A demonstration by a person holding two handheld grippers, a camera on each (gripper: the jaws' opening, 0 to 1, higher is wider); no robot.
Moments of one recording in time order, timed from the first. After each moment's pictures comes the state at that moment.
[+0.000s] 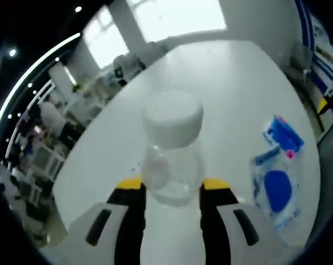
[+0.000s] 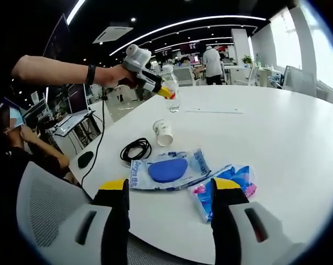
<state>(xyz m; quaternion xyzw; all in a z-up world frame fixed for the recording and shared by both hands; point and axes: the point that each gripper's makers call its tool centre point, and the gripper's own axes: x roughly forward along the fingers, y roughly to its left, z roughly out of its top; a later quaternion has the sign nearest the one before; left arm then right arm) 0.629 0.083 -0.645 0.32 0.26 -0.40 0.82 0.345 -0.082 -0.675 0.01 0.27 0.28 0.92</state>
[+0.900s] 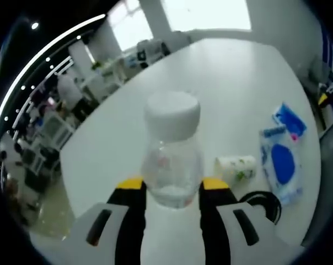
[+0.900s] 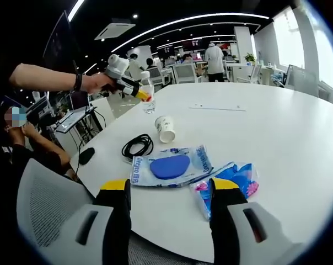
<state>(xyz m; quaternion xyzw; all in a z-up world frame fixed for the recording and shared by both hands) 0.612 0.185 -0.655 0.27 0.30 -0.33 0.85 0.341 -0.081 -0.678 0.01 0.28 0.29 0.92</state>
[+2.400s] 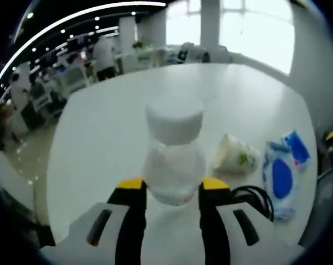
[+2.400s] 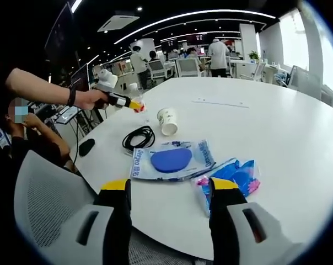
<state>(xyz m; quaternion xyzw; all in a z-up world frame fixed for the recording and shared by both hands) 0.566 0.235 -0.720 0.08 0.32 -0.23 0.91 0.336 -0.079 -0.688 -0.01 0.30 0.29 0.91</state>
